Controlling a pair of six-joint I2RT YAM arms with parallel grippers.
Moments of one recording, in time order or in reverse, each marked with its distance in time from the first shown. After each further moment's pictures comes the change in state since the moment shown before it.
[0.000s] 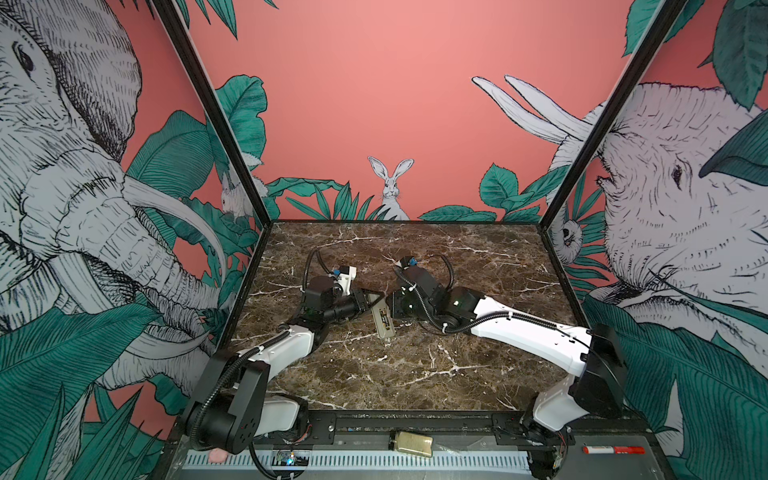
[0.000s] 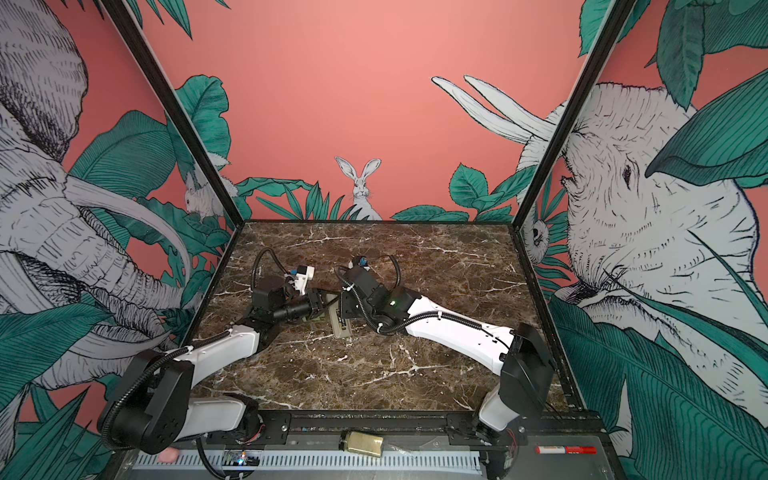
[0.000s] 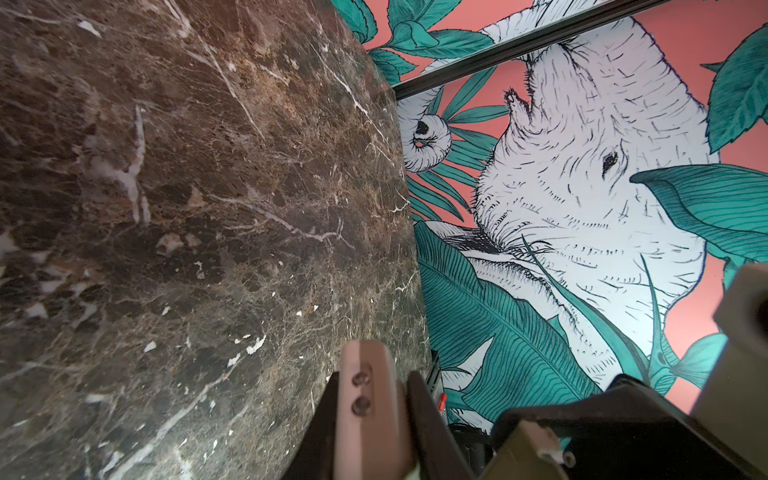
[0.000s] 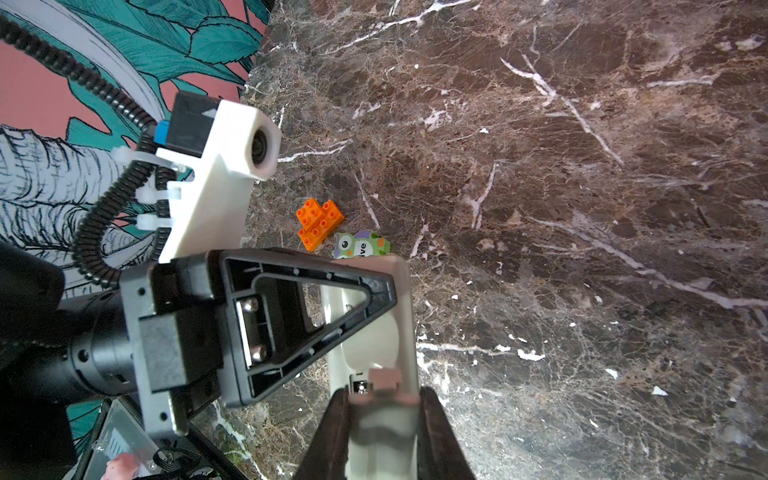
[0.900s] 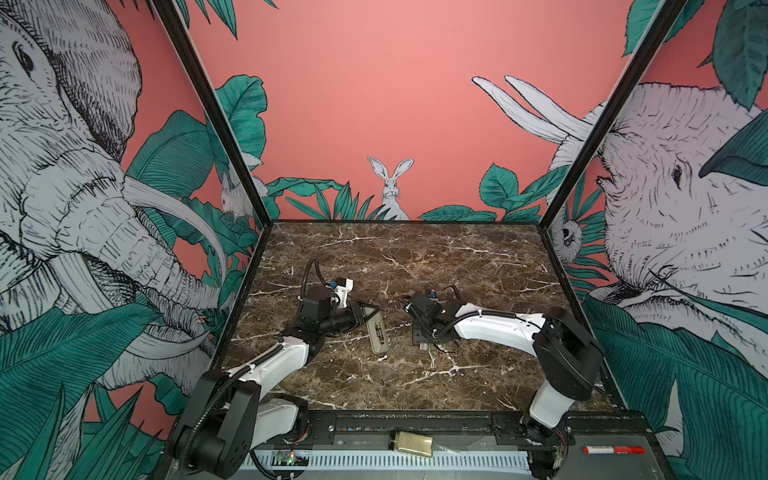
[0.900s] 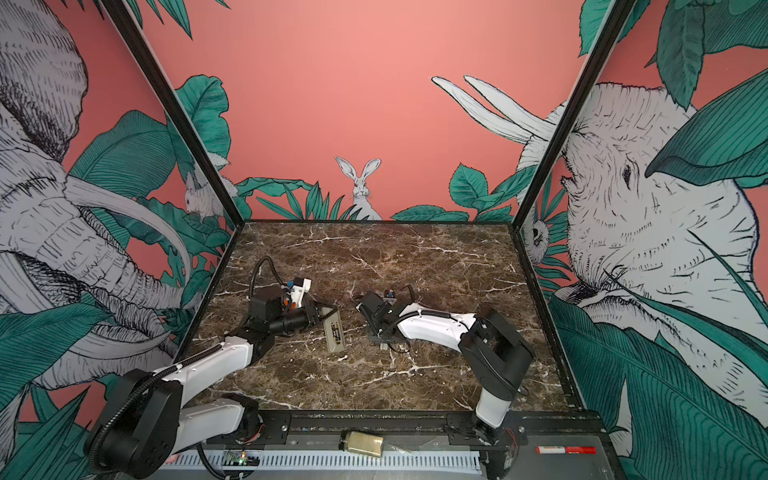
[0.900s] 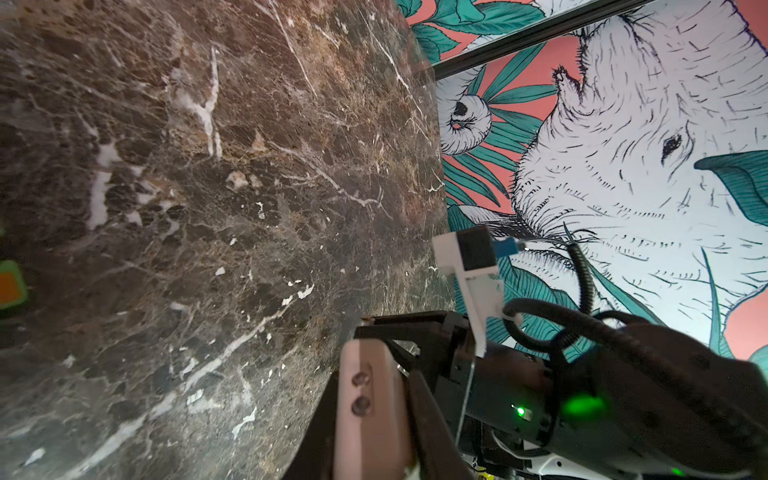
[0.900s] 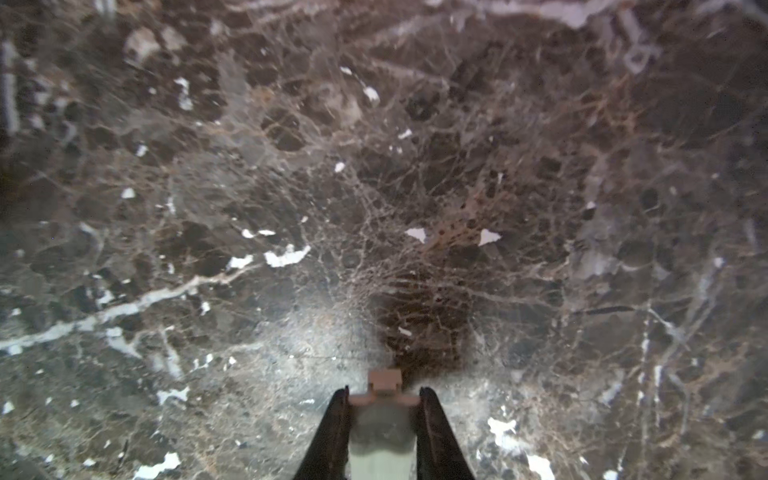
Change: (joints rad) left arm 0.003 -0.122 -0.087 -0.163 -0.038 0.087; right arm -0.105 0.164 -0.267 -0.093 0.010 0.190
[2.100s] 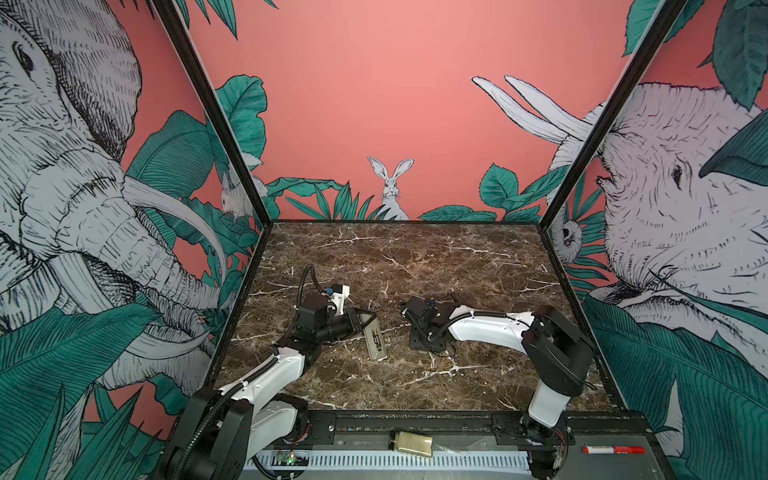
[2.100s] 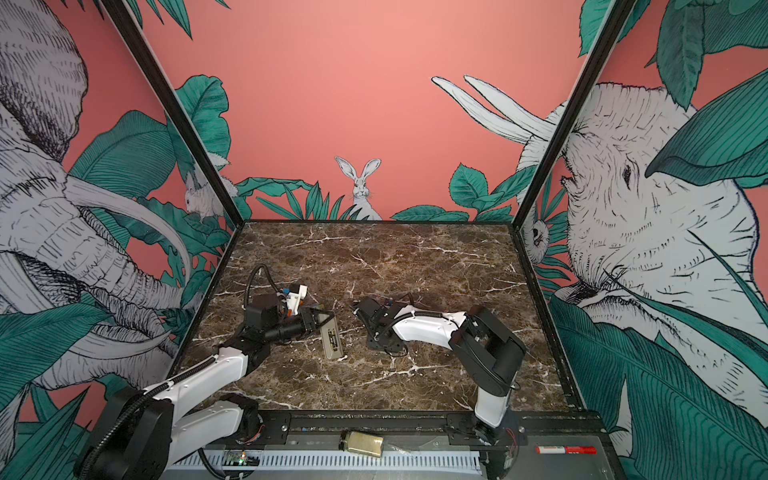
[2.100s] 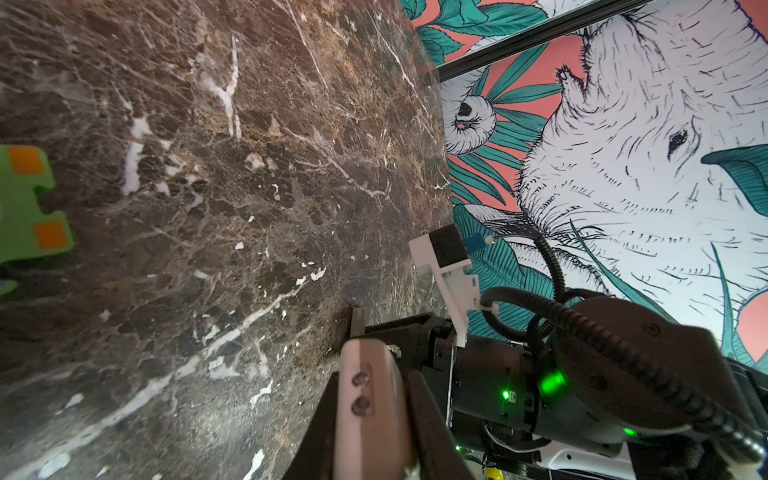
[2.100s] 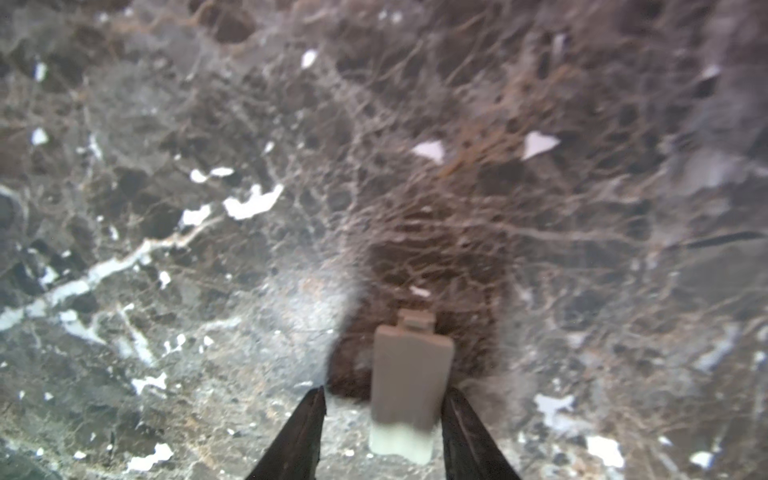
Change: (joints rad) left arm 0.000 -0.092 -0.078 -0.017 -0.026 0.003; right arm 0.038 0.043 0.028 -0.047 -0.097 0.103
